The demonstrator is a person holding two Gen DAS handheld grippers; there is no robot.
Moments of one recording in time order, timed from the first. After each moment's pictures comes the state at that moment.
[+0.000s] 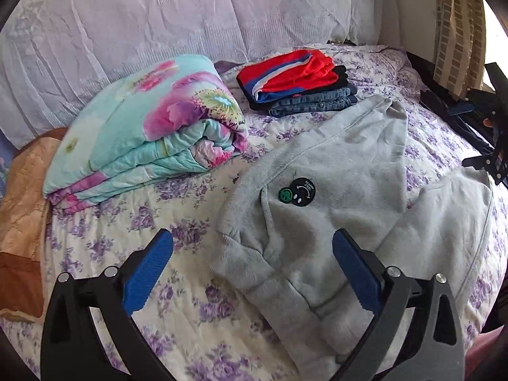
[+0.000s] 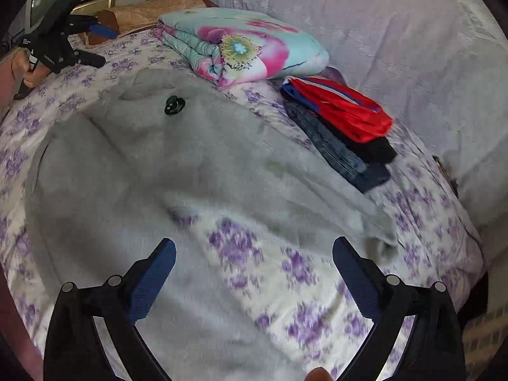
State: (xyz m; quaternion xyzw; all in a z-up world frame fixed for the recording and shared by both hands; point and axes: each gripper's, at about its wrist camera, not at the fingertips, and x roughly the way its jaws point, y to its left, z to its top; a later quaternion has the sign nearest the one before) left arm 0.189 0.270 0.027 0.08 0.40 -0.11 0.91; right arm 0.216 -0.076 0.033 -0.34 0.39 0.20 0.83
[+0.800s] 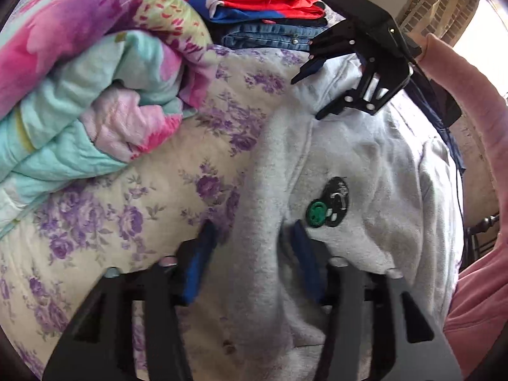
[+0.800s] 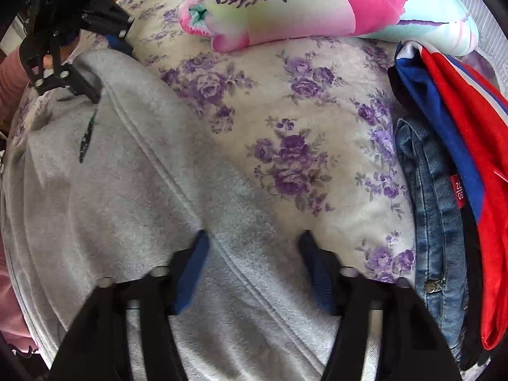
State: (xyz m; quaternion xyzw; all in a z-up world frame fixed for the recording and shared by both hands) left arm 0.335 0.283 -0.066 0.03 0.53 -0.33 0.78; right arm 0.435 0.027 -0.075 -0.37 0.52 0.39 0.66
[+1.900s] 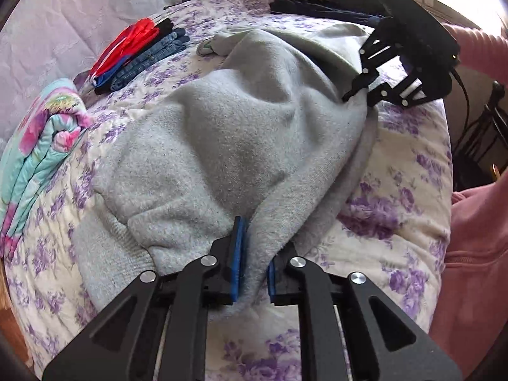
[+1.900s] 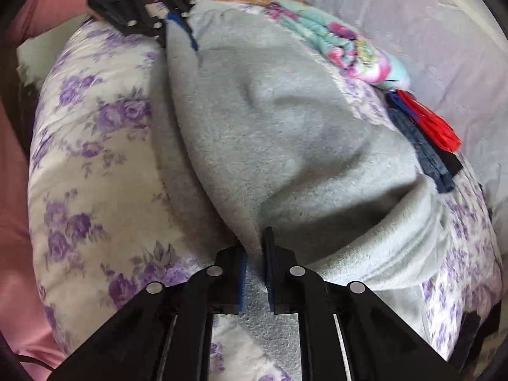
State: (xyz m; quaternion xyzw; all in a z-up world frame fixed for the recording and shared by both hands) left arm 0.027 0.172 -0.045 0.25 0.41 -0.32 0.82; right arm -0.015 -0.039 -0.067 -0.41 0.35 0.28 0.80
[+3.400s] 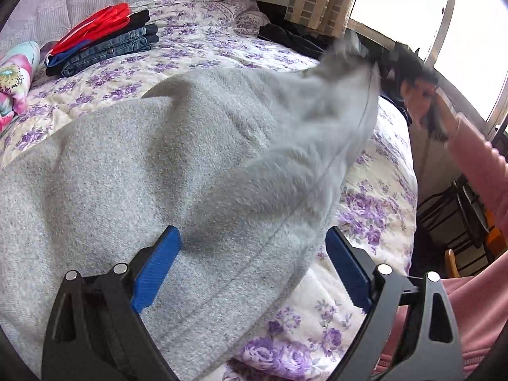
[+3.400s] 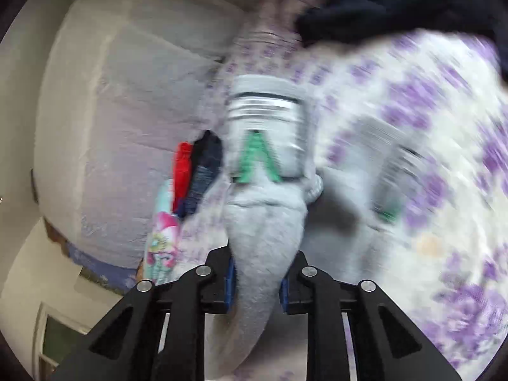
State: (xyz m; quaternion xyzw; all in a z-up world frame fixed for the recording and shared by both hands) left arm 0.055 0.086 -0.067 0.08 0.42 -0.40 0.81; right arm -0.050 -0.399 -0.071 0.48 0.27 0.02 0.83
